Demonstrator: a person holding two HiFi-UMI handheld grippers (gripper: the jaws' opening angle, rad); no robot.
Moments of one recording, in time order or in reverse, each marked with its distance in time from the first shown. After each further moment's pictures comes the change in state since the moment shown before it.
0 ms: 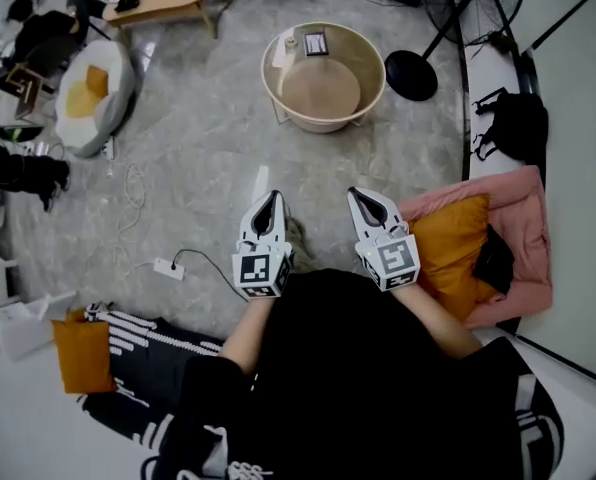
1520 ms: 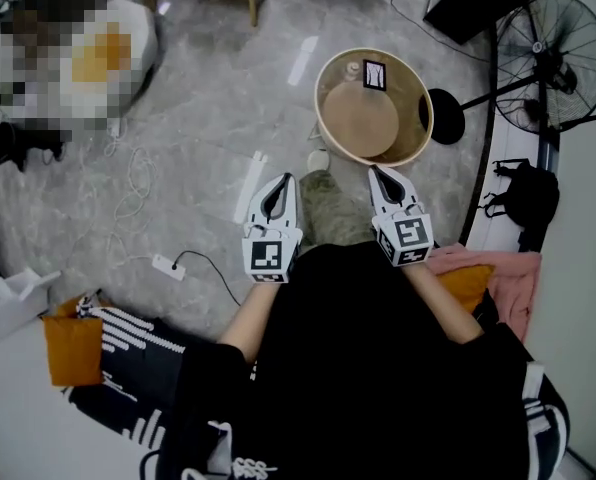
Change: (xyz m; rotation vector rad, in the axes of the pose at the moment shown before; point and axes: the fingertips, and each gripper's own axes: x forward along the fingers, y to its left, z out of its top) left arm 0.146 0.286 0.083 -0.019 -0.068 0.078; right arm 0.343 -0.007 0.100 -0.076 0.107 0.031
